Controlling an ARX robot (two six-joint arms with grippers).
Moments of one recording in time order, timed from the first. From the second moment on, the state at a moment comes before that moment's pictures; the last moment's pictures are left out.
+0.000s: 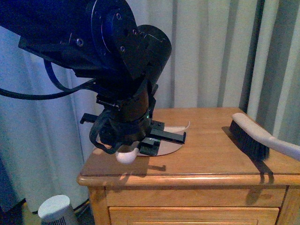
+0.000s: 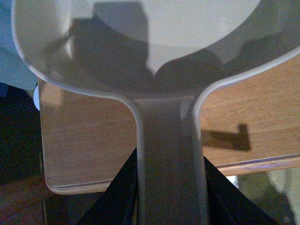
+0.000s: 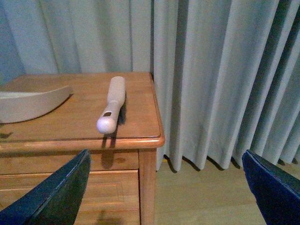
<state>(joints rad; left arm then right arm) -0.52 2.09 1.65 -0.47 -0.28 -0.12 0.00 0.00 0.02 0.00 0.00 0.00</state>
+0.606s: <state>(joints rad) -0.53 1.85 1.38 0.07 -0.27 0.10 0.00 0.00 0.02 0.00 0.00 0.00</state>
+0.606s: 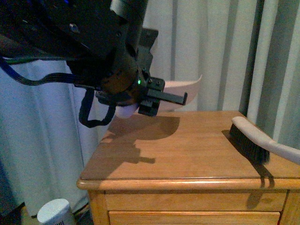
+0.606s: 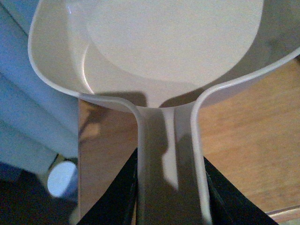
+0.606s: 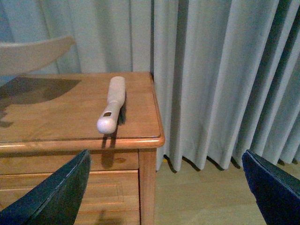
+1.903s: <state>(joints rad) 0.41 0.55 0.47 0.48 0.60 0.06 0.00 0.00 0.02 0.00 0.00 0.00</state>
